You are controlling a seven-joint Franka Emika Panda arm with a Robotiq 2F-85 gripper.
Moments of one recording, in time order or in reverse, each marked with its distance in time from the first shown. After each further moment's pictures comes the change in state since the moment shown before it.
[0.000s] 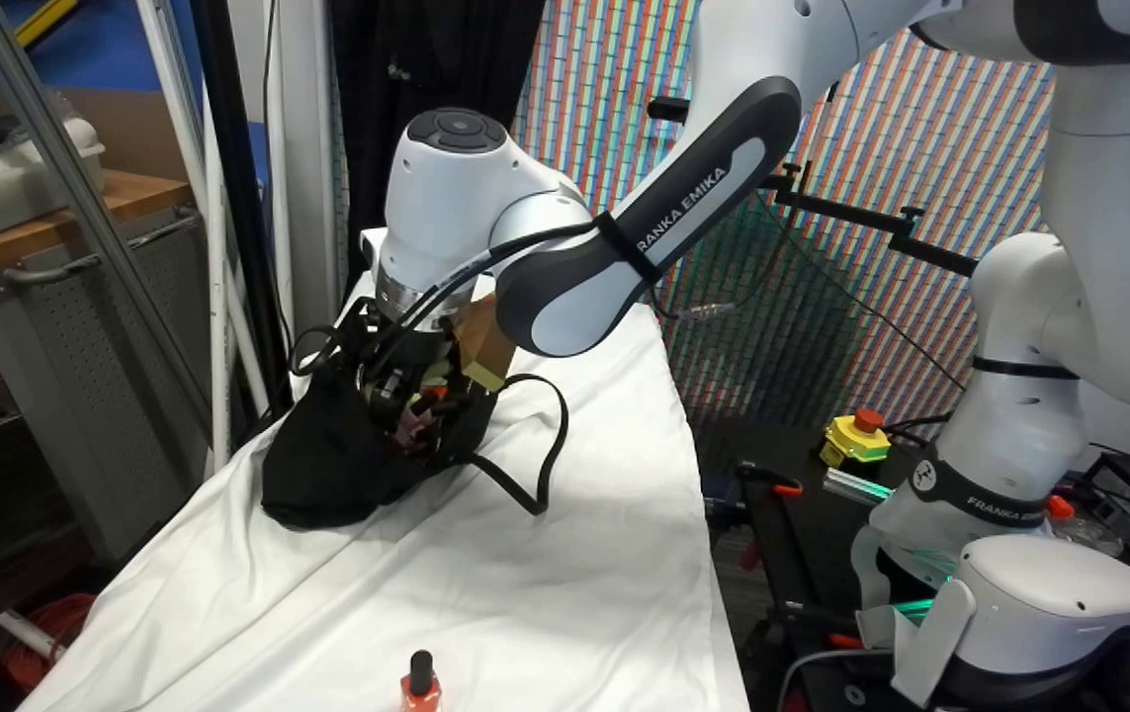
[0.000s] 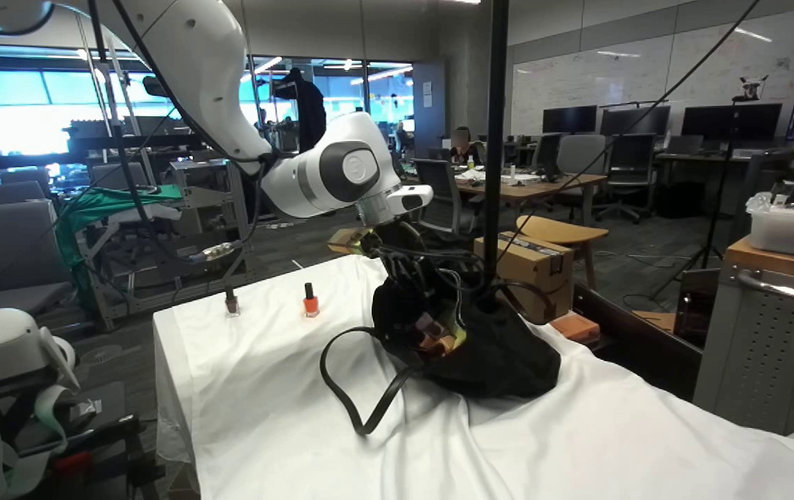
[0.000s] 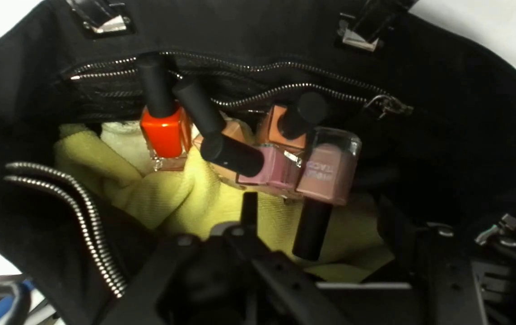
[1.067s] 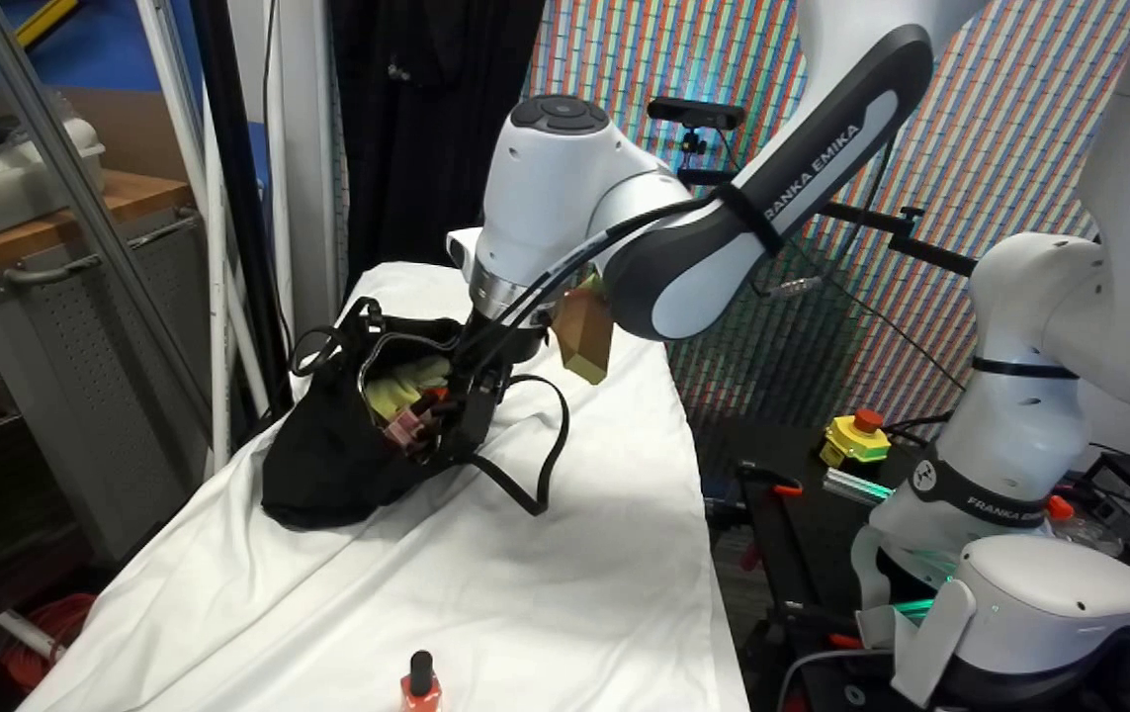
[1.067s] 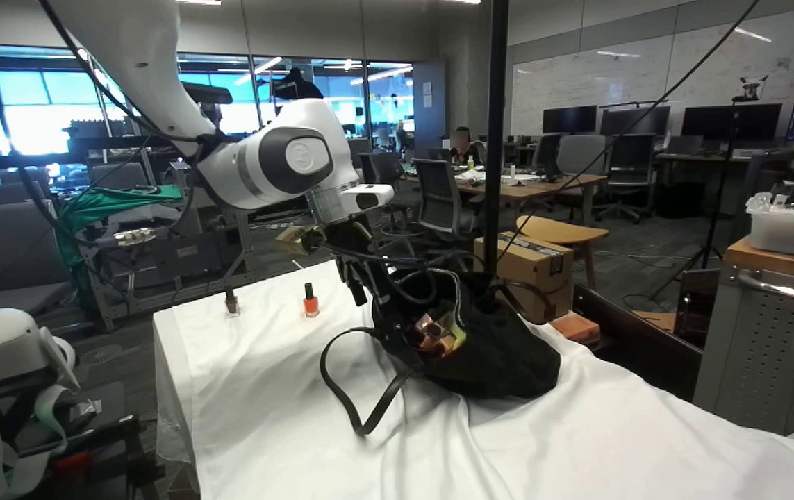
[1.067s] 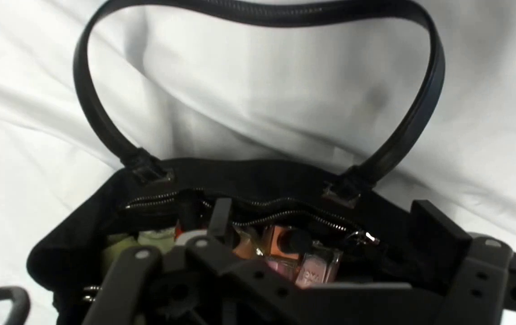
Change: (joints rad) arm 0.020 -0.249 -0.003 -0.318 0.000 -0.016 0.004
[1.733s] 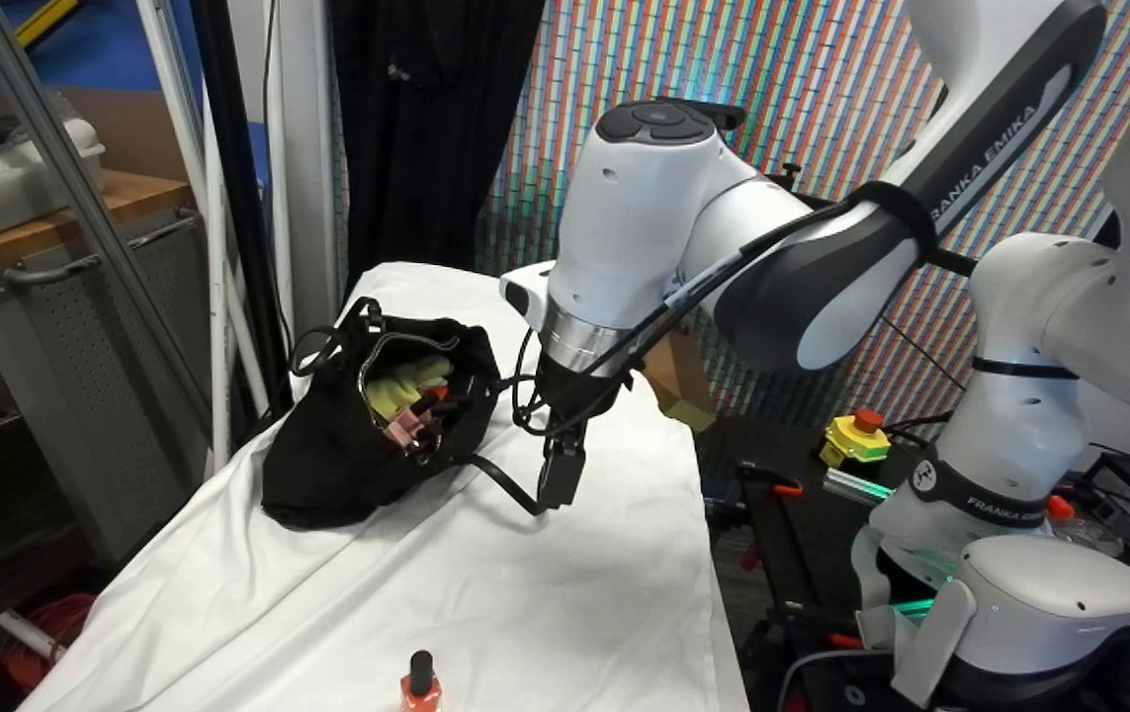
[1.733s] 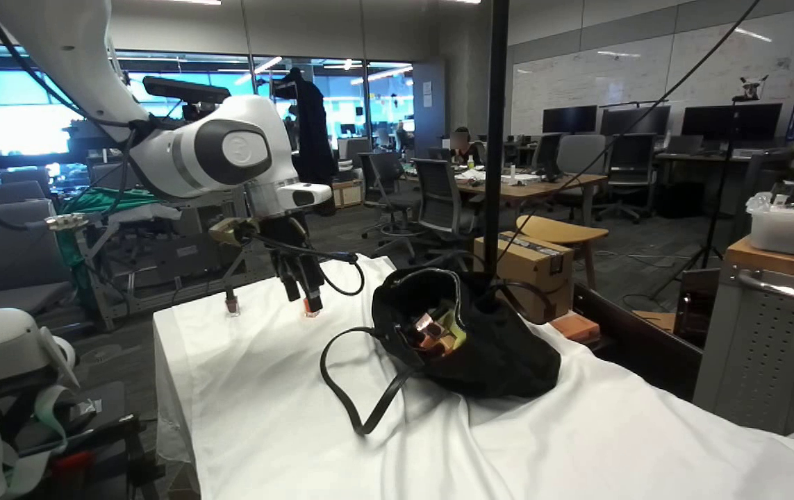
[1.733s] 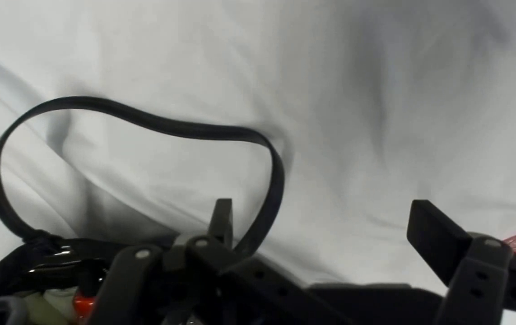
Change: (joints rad) arm 0.000 -0.159 0.169 -0.184 0.058 -0.062 -0.002
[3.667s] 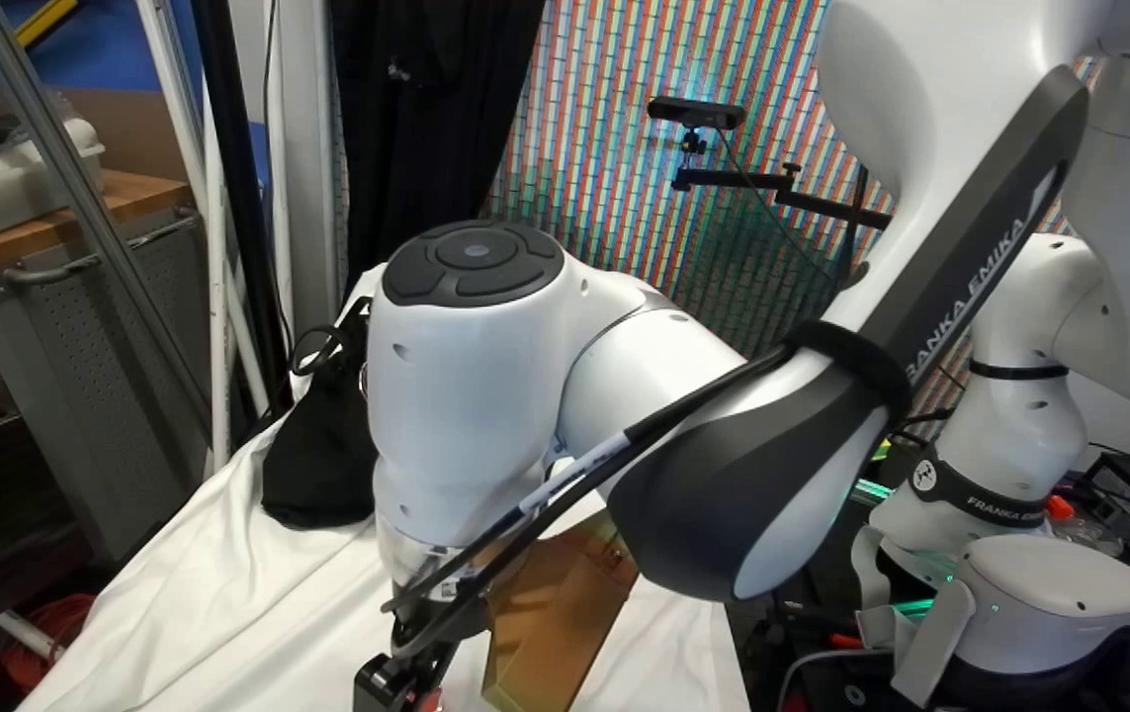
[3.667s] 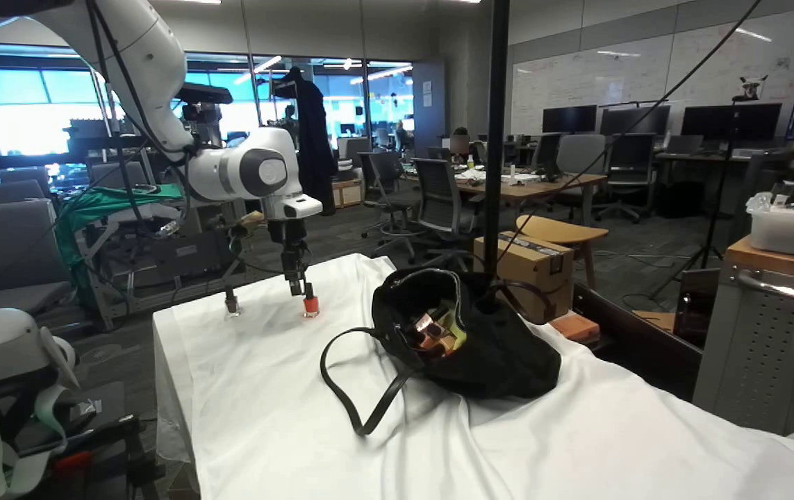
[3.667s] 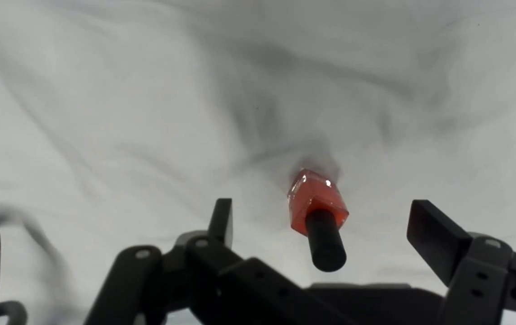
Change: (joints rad) arm 0.227 0.383 0.031 0.449 0.160 -0.097 0.617
